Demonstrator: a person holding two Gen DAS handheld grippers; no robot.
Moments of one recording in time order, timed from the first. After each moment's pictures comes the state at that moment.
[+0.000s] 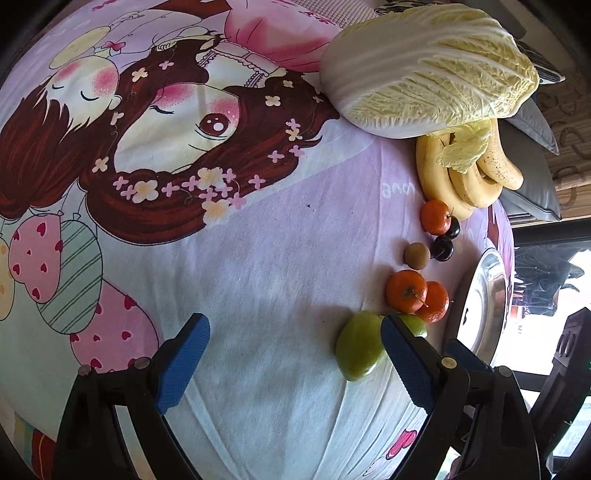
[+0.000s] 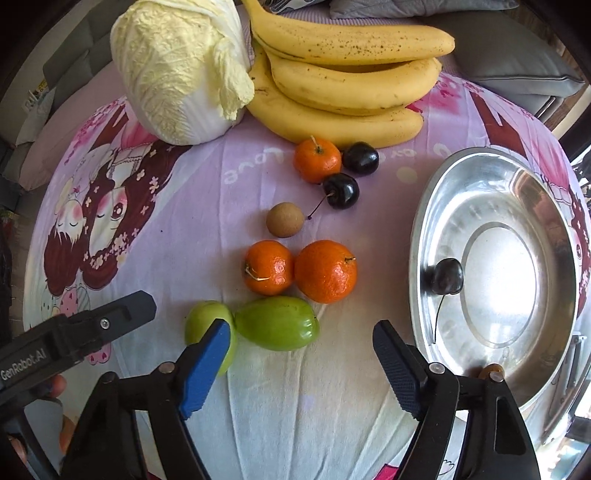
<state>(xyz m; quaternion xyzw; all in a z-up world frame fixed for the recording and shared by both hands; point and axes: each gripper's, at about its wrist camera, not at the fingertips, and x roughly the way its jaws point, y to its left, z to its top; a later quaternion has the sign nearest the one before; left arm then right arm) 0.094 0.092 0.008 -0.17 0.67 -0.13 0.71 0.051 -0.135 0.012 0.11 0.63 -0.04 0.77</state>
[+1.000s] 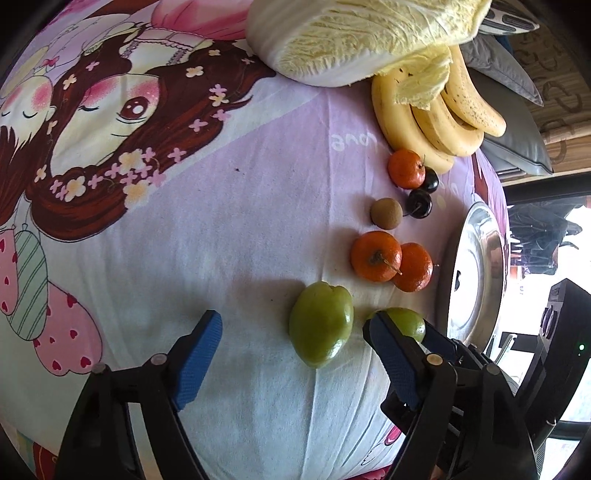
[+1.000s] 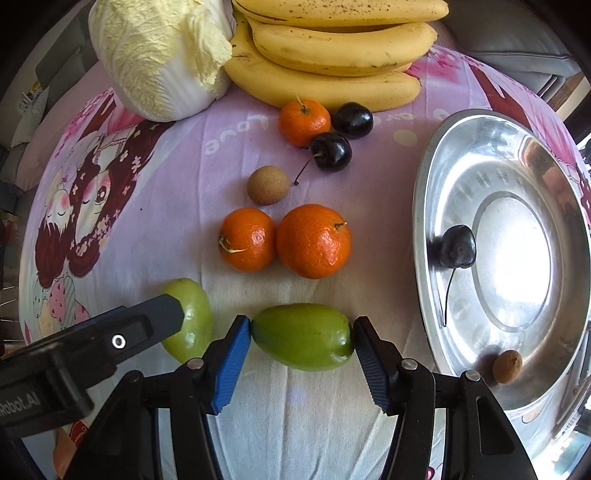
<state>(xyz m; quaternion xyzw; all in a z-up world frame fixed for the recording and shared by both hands) 0.091 0.027 -0.007 -0.12 0.69 -0.18 0.69 0.036 -0.147 -0.012 0.12 0.64 -0.05 0.76</state>
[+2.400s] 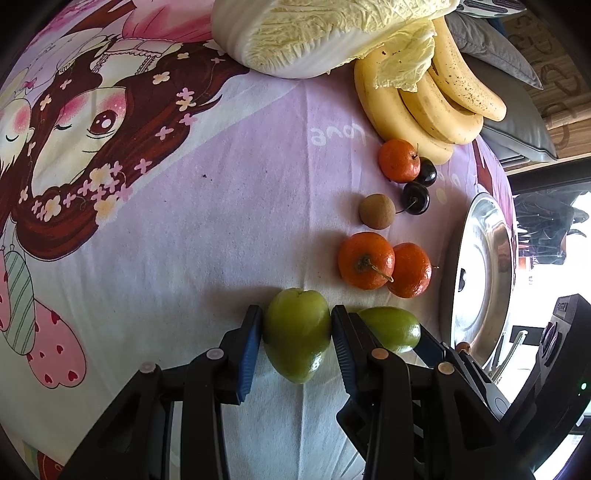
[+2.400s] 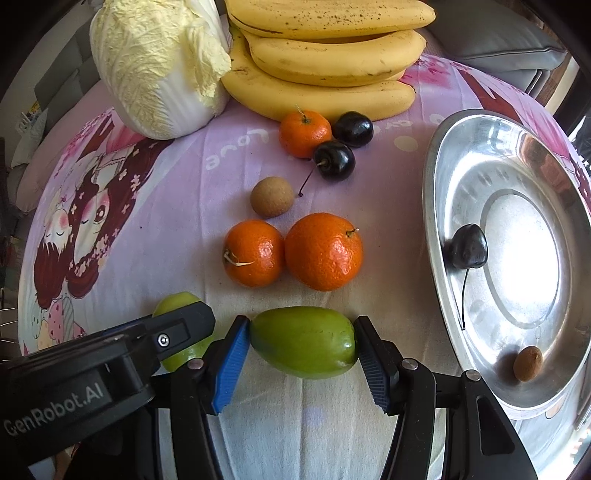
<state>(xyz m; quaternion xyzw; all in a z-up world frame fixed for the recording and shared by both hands) 0.106 0.002 -0.017 -0.10 0.69 -0.18 0.70 0.033 -0.137 -0.023 0.13 0.60 -0.06 0.79</state>
